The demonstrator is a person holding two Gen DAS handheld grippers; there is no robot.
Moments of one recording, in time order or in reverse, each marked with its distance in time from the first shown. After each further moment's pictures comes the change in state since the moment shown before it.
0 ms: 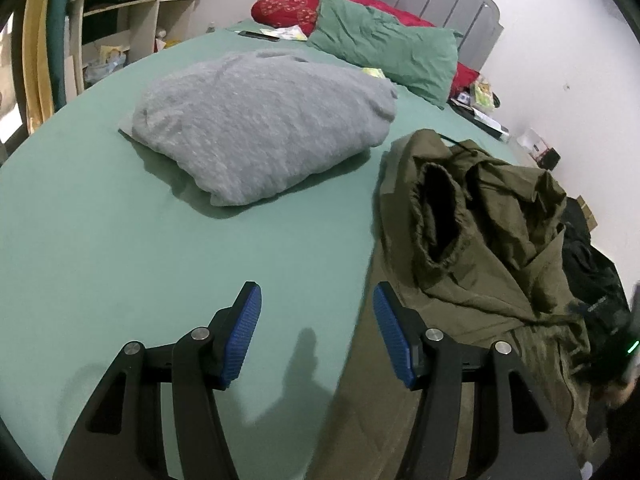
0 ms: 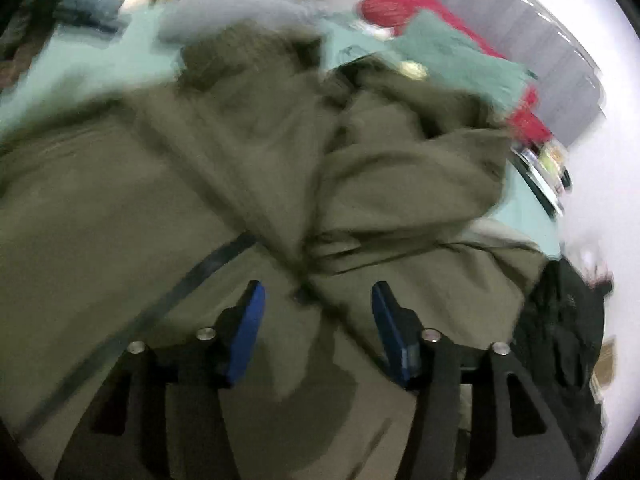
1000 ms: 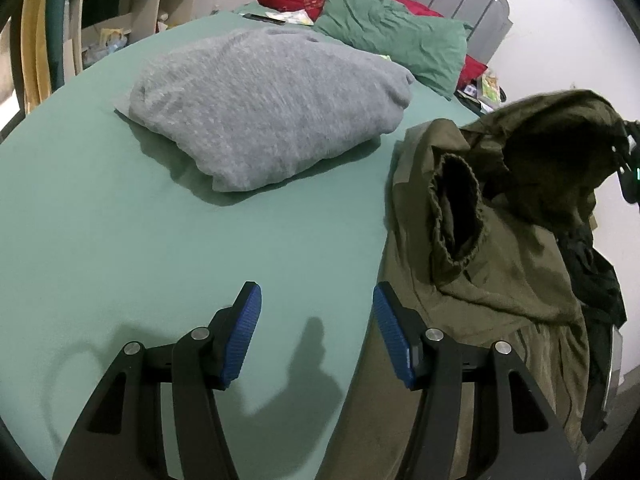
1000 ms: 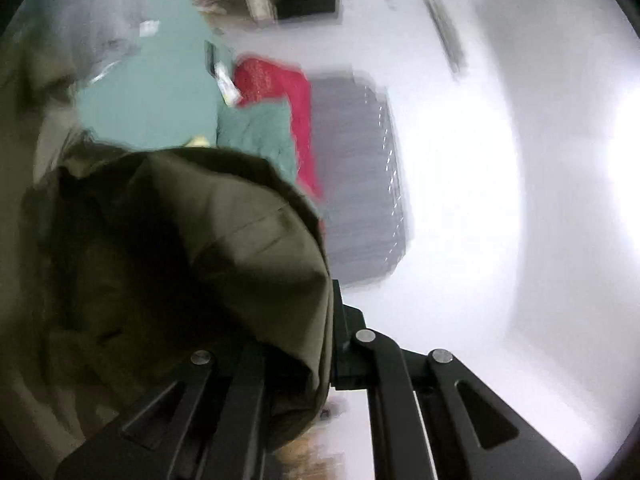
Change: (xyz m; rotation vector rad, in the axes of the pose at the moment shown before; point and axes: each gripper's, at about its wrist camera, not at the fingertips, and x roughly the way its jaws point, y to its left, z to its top) left arm 0.015 0.010 -0.002 -0.021 0.056 -0.018; right arm 0.034 -0.069 0.177 -0.731 -0.237 -0.968
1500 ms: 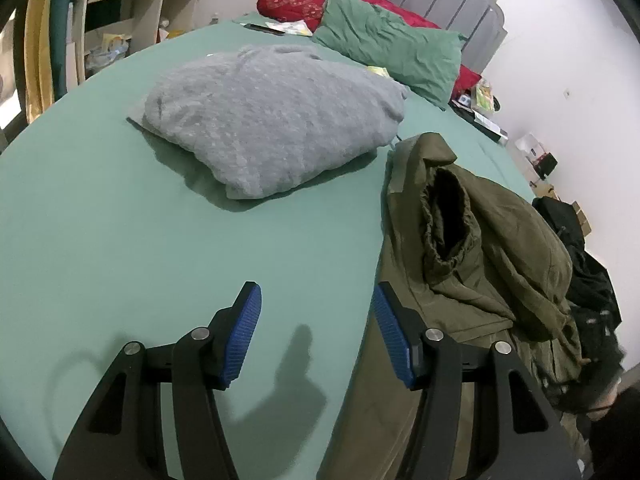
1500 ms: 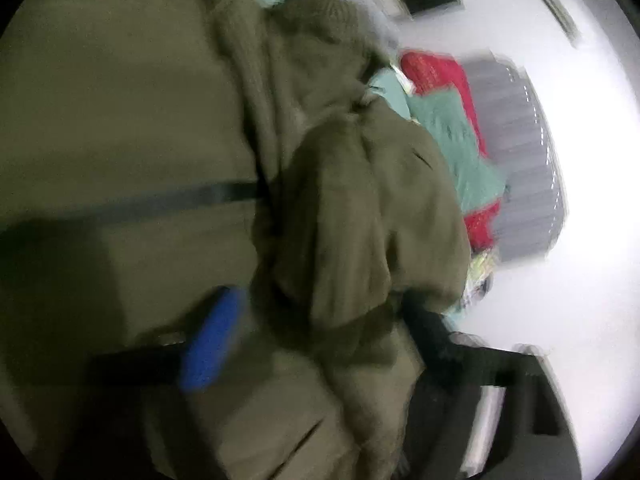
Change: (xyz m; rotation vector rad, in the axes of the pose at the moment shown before) left arm -0.025 0.011 0.000 -0.014 -0.032 -0.021; right arm -0.200 0.137 -0.052 0.247 0.091 0.684
